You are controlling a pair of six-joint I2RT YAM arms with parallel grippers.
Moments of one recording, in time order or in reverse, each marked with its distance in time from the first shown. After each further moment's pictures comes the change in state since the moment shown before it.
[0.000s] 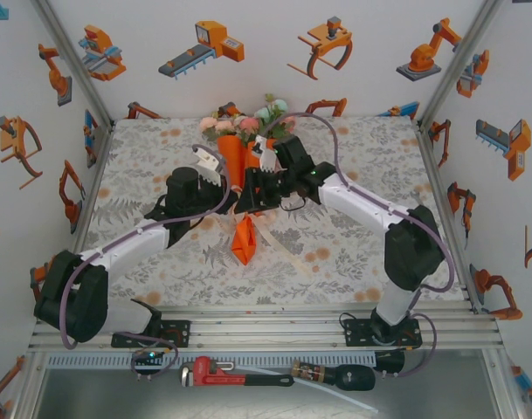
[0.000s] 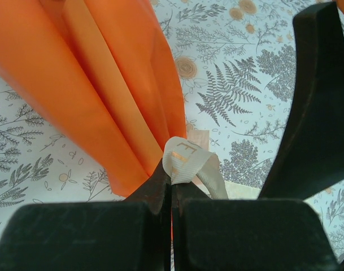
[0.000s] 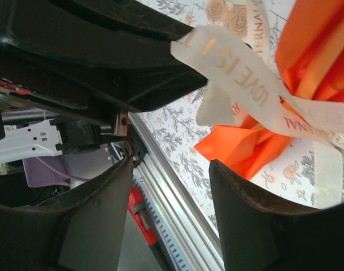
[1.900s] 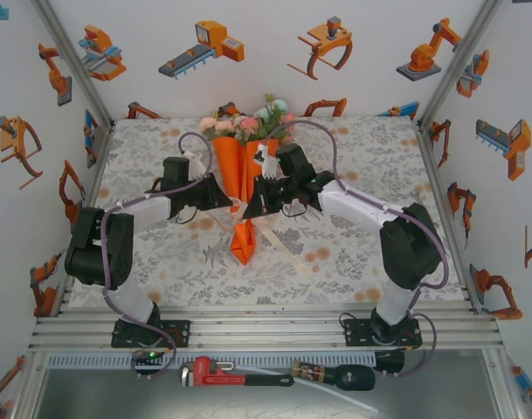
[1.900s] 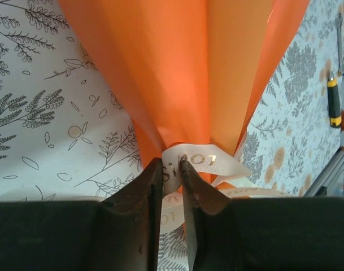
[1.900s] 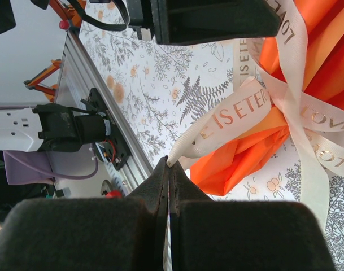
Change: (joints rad) left arm 0.229 0.337 0.158 -0.171 0.270 -0.260; right arm -0.012 0.002 -0.116 0.104 -0.027 -0.050
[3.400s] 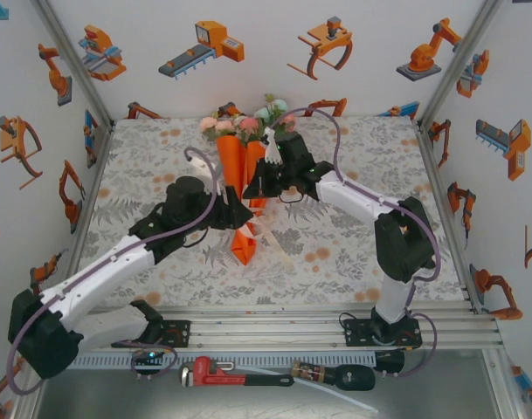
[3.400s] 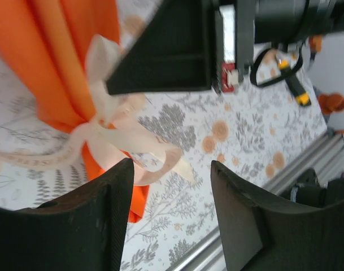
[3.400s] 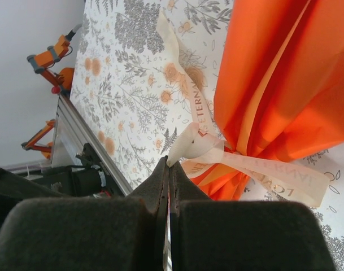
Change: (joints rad) left arm -0.404 -0.616 -0.065 -0.261 -0.485 -0.095; right arm -0.034 0.069 0.110 0.032 0.132 0.090
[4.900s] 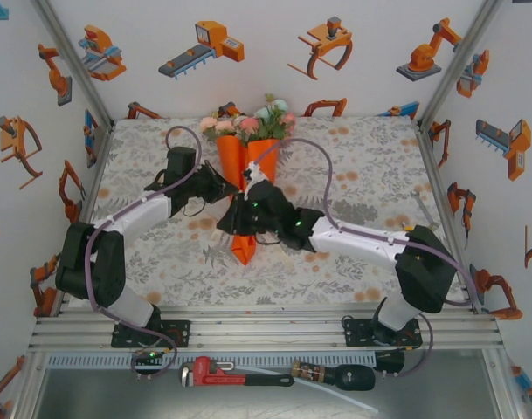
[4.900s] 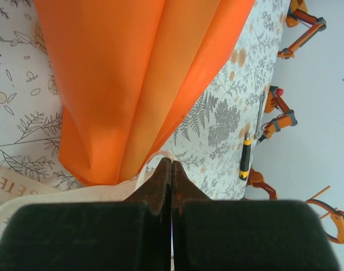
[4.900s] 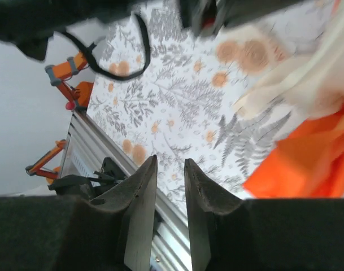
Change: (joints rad) left arm 0.313 0.498 0.148 0.159 0.299 -0.385; right arm 0.426 -0.201 -0.259 0.208 0.570 0.321
